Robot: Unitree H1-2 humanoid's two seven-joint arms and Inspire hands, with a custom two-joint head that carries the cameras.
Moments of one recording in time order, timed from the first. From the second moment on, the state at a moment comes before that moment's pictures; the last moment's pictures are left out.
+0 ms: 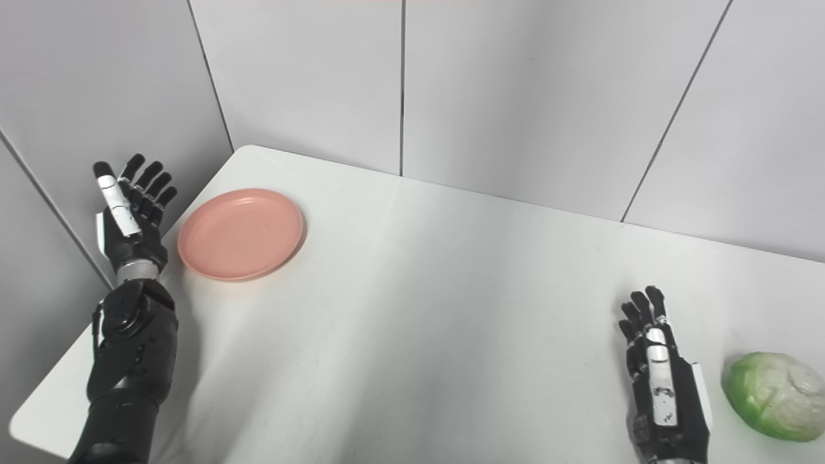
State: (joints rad) left arm -0.43 0.28 0.48 0.51 -0.37 -0.17 0.15; right arm -0.14 -0.11 -0.11 0.11 0.29 -0.18 0.26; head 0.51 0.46
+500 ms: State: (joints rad) left arm -0.47 0.27 0.41 0.69 -0.34 -0.29 0.10; right arm -0.14 -0.12 -0.10 0.09 0.28 -0.18 0.27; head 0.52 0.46
